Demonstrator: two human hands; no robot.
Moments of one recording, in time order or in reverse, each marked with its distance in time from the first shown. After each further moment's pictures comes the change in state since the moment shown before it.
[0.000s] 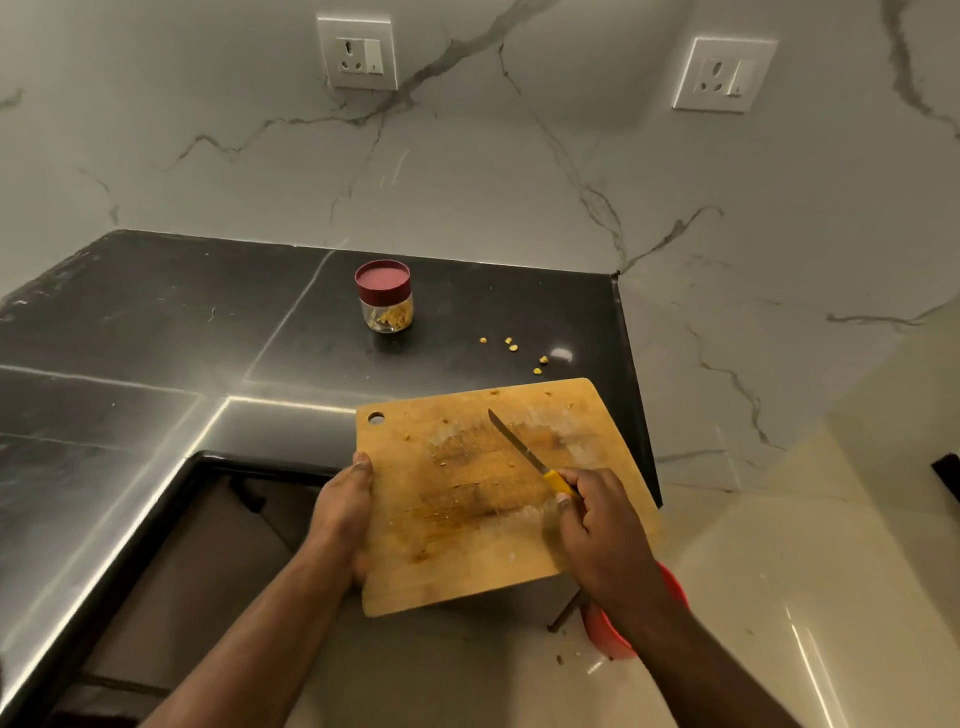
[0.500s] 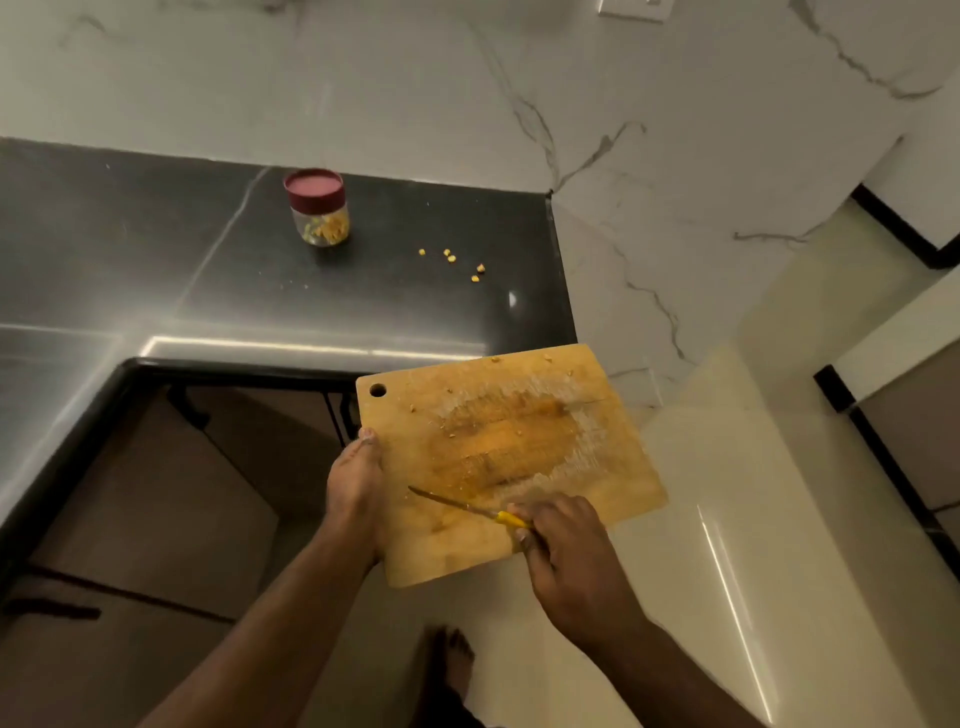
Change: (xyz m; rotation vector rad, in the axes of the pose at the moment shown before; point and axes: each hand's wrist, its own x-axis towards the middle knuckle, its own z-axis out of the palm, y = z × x) left_hand -0.080 -0.098 0.011 -0.052 -0.081 -0.029; right_hand -0.170 0.024 -0.016 -0.189 -0.070 -0.134
